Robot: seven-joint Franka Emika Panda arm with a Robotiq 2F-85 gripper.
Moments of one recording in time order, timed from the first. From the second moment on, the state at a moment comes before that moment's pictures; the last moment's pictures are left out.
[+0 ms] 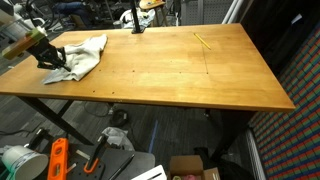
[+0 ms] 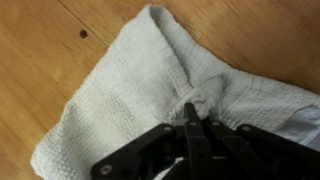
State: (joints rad) arm 0.31 0.26 0.17 -2.31 -0.60 2.41 0.23
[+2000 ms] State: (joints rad) arm 0.27 0.17 0.16 -2.41 -0.51 2.50 0.15
